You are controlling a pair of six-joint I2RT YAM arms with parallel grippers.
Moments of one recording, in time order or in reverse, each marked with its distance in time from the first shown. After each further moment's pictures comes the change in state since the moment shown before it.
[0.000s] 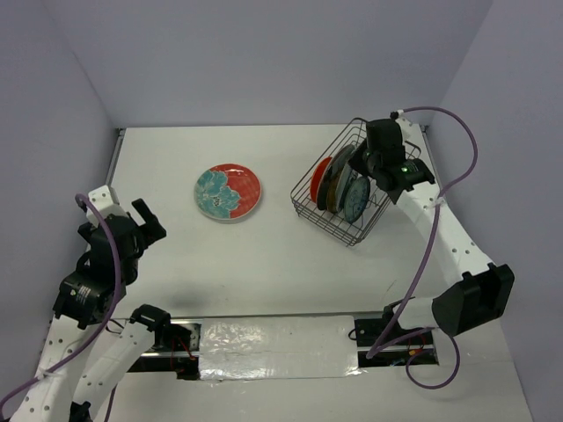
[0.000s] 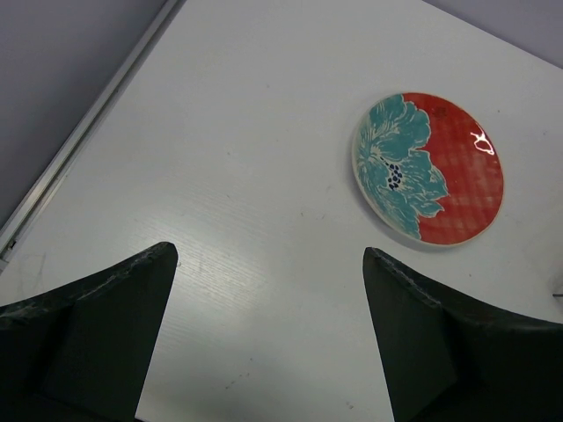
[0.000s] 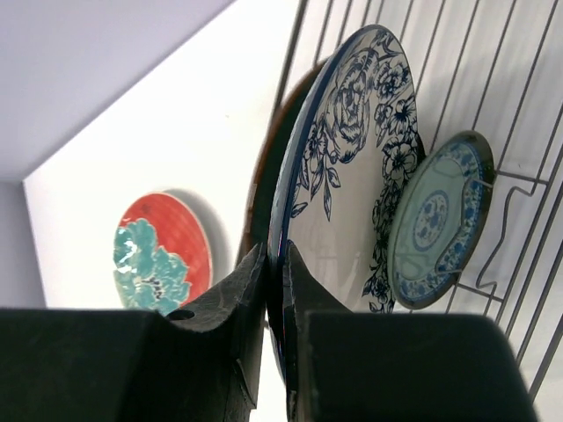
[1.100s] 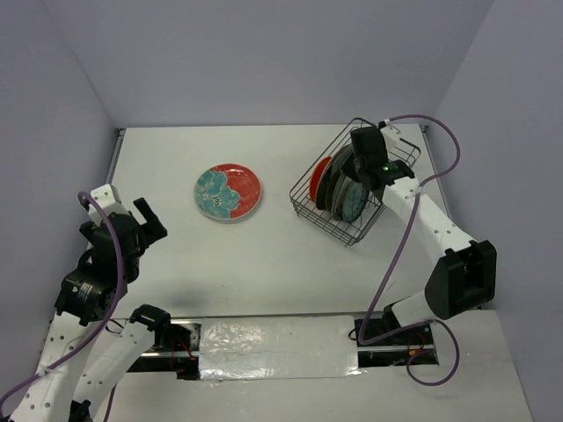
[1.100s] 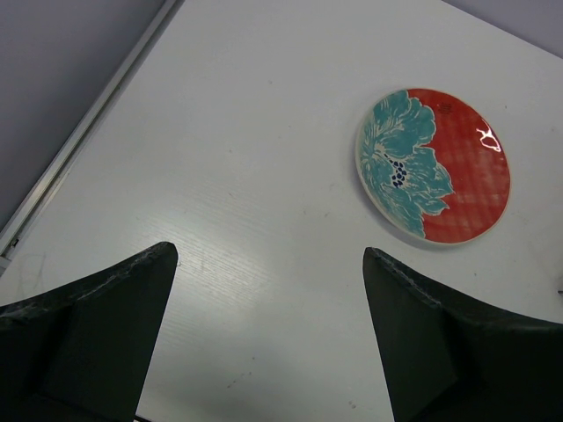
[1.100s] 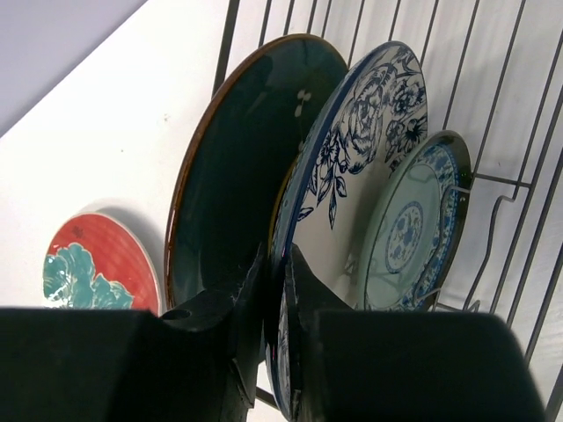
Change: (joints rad) left arm 0.000 0.016 0.000 -0.001 -0.003 0.000; right arm 0.020 0.118 -0.063 0.085 0.089 0.000
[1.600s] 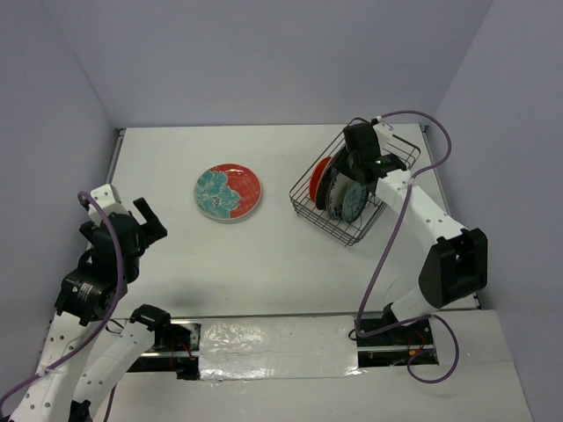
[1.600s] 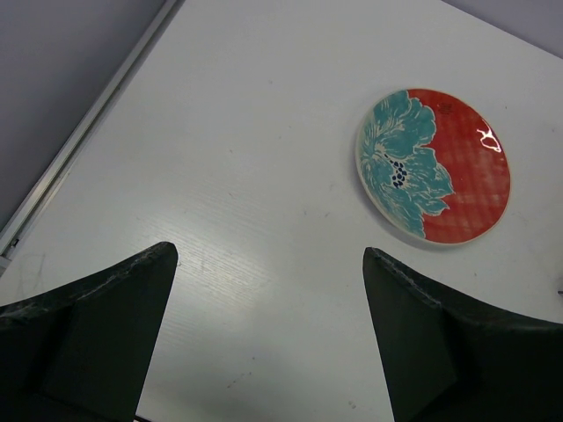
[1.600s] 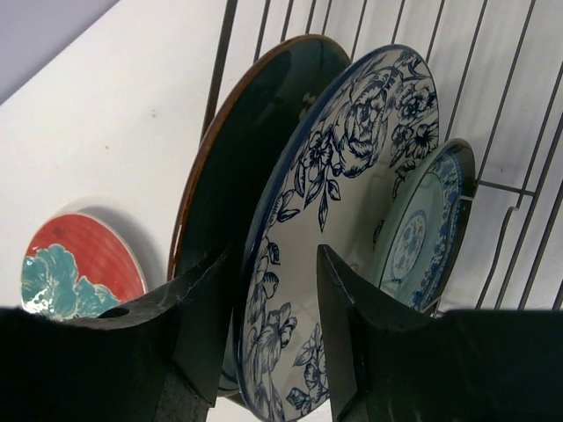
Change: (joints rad) left arm 0.000 0.000 0.000 0.000 -0.001 0.000; right arm 0.013 0.058 0.052 -0.022 0.010 -0.015
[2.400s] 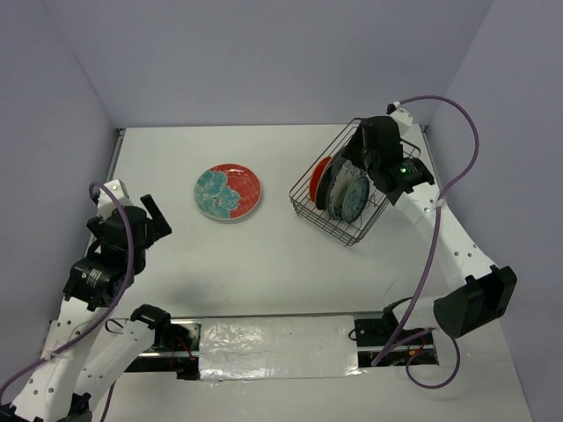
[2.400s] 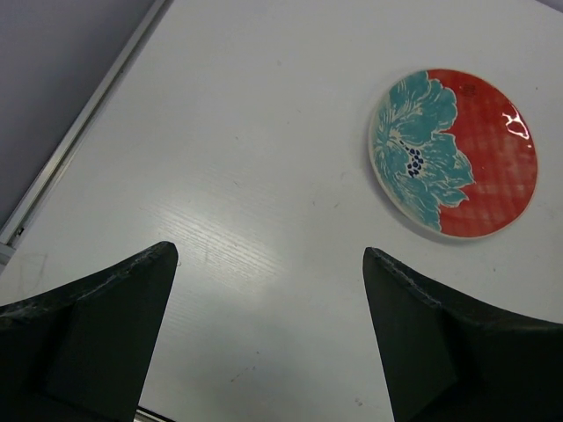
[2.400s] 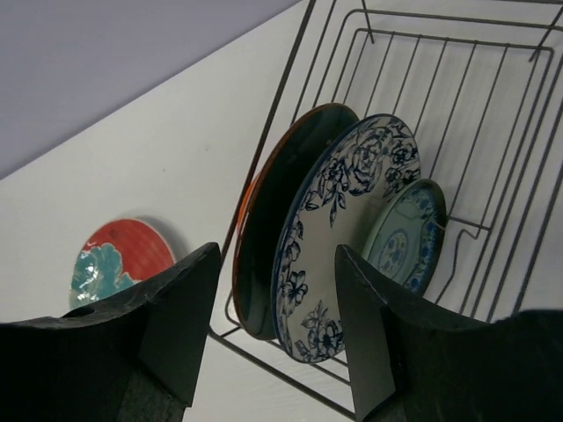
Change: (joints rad) left arm 0.000 0.062 0.000 -0.009 -0.013 -0.019; right arm 0.024 -0.186 0.057 -0.054 0.048 -0.124
